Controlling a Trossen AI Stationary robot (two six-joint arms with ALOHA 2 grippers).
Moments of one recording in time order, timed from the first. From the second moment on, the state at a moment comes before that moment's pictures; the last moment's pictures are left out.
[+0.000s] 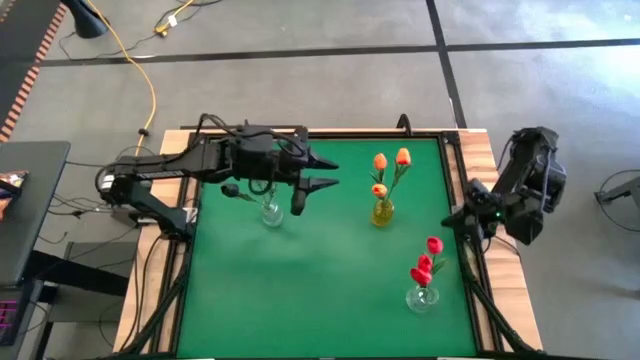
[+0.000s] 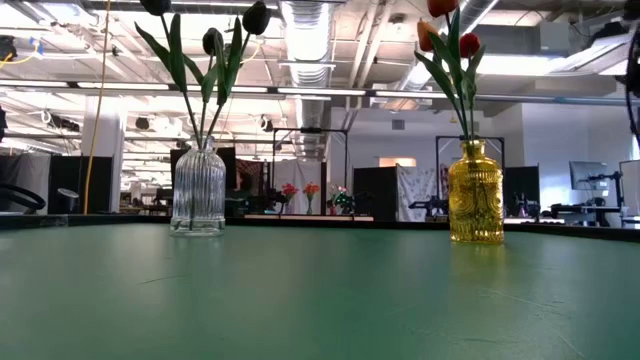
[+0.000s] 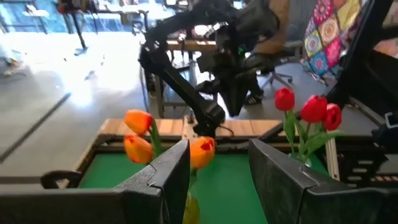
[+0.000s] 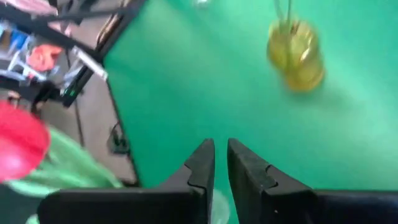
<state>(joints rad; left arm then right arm) 0.06 1.49 1.61 -0.32 0.05 -0.01 1.05 0.61 0.99 -1.33 0.68 1.62</state>
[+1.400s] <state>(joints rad) 0.04 0.69 0.94 -0.04 0.00 -0.13 0.82 0.38 0.78 -0.83 0.92 0.92</state>
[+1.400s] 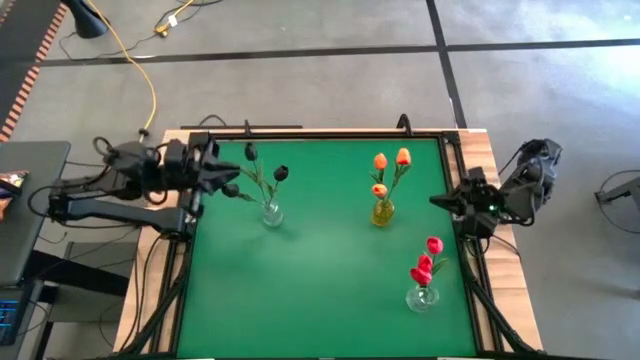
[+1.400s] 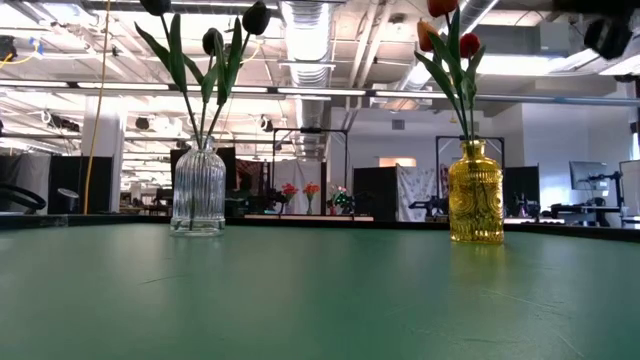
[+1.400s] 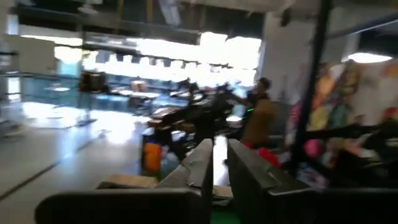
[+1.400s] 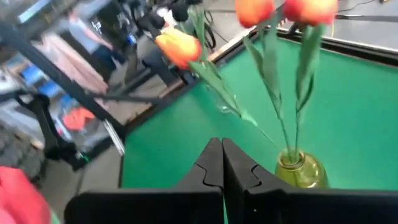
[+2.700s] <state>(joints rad) -0.31 0.64 0.55 -0.05 0.14 -0.19 0.37 0.00 0.37 -0.58 0.64 0.79</state>
